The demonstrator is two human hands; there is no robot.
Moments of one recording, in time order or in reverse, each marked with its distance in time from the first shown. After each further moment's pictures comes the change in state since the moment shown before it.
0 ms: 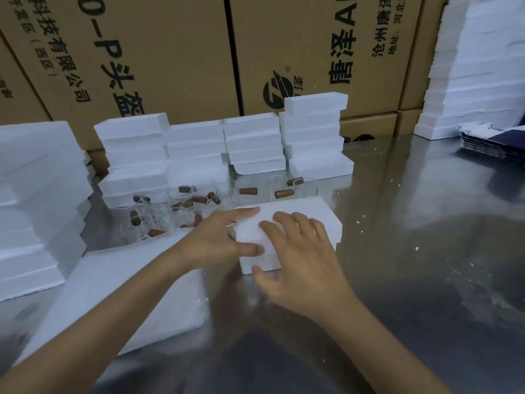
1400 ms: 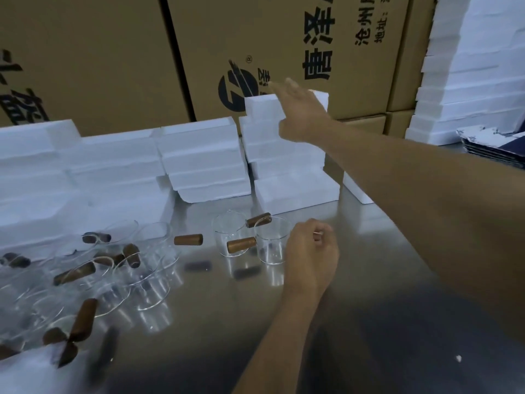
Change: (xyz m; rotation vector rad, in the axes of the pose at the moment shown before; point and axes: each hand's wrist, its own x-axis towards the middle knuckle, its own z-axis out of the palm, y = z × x) left_hand 0.221 0.062 0.193 -0.407 0.377 0.031; right_hand 0.334 0.251 0.030 -0.100 -0.093 0.097
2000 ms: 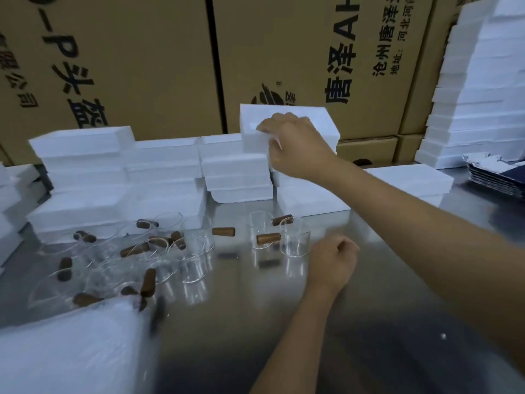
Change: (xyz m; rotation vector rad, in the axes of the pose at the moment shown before) left_hand -0.025 0.016 -0.013 0.030 -0.172 -0.013; right_hand -0.081 -0.107 -0.046 0.088 0.172 -0.245
